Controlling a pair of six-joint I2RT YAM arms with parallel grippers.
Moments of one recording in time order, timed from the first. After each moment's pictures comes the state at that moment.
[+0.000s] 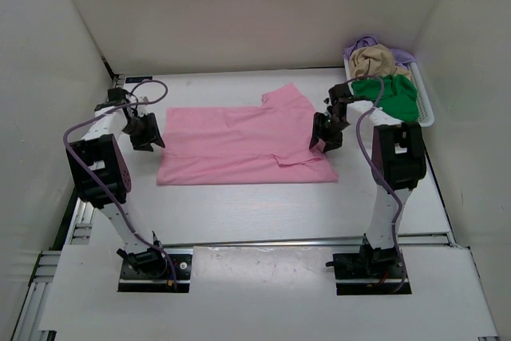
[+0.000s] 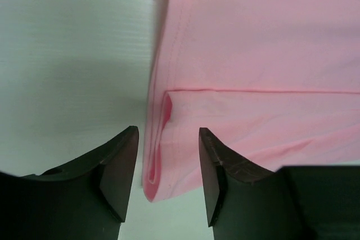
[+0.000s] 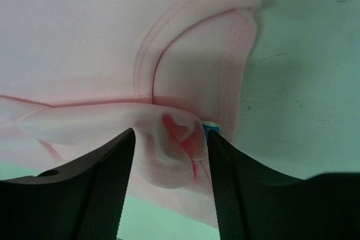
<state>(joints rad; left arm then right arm) 0.24 1.87 1.37 -0.76 0.31 0.00 0.20 2.00 1.44 -0.72 -0.24 0.29</state>
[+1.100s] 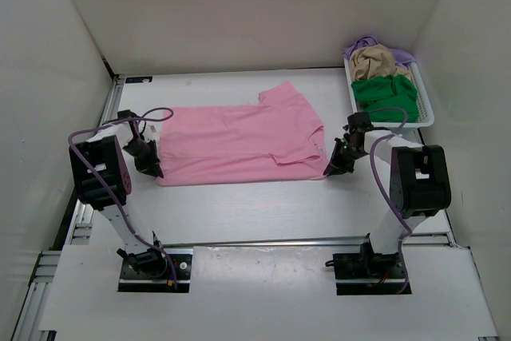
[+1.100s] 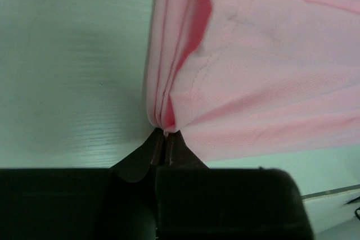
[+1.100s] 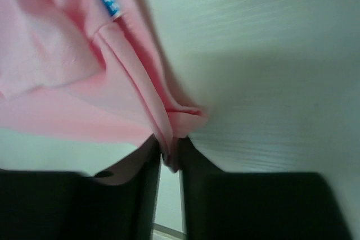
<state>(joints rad) 0.24 1.85 1.16 -0.81 0.23 -0.01 0.11 1.71 0.97 -0.55 -0.33 0.41</state>
